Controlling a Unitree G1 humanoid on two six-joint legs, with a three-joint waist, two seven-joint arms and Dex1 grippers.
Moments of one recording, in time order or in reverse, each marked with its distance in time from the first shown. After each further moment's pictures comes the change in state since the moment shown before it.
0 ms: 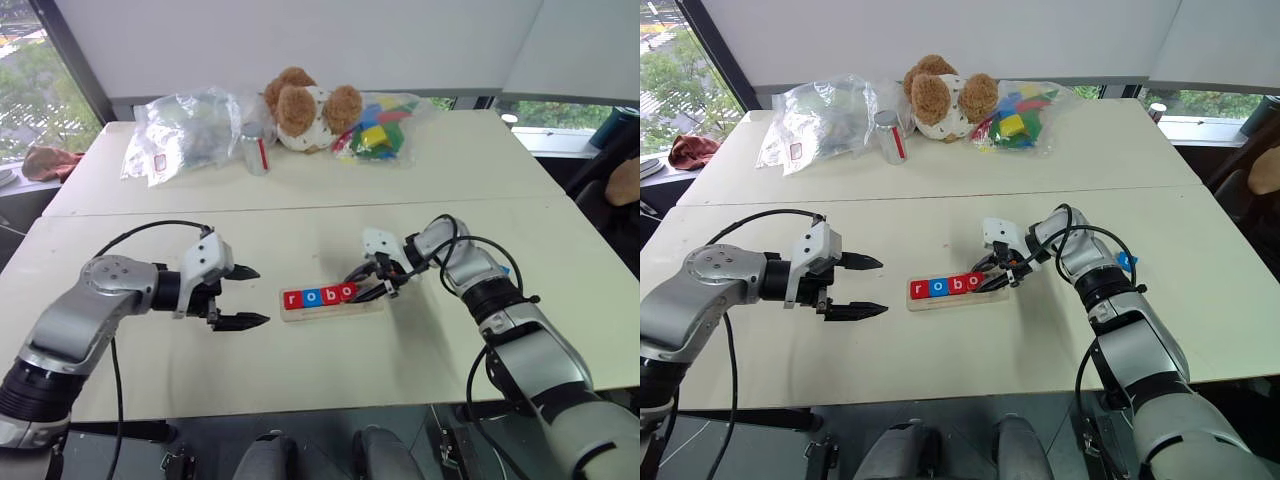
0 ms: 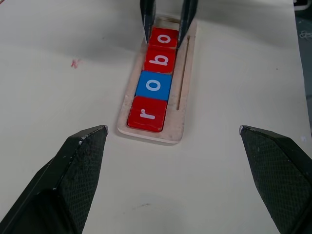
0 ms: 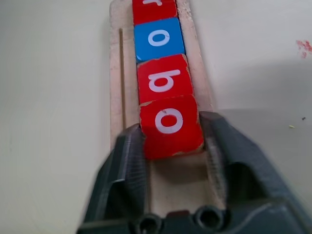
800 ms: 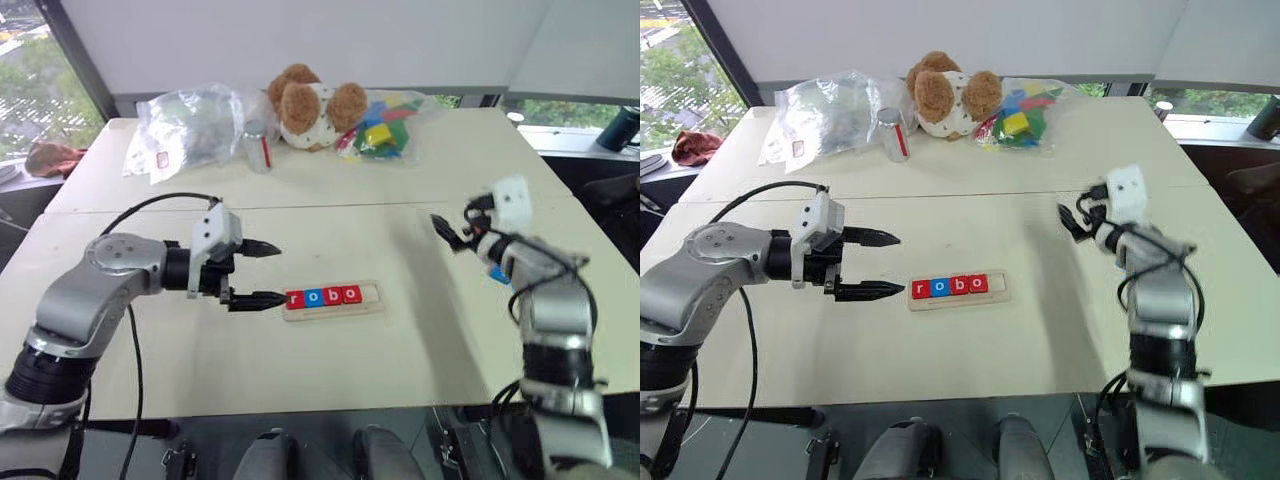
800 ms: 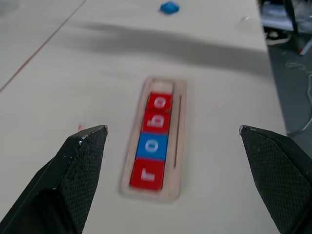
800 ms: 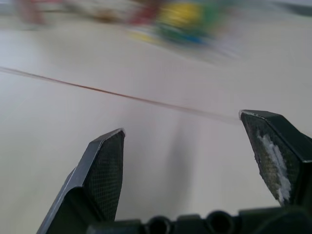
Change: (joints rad) left arm -0.164 -0.089 0.003 -0.051 -0.110 0.085 -0.002; right arm 0.489 0.115 -0.636 -0.951 -0.084 0.869 -1.129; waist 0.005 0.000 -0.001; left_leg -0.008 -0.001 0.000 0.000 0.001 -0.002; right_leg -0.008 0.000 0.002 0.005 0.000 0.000
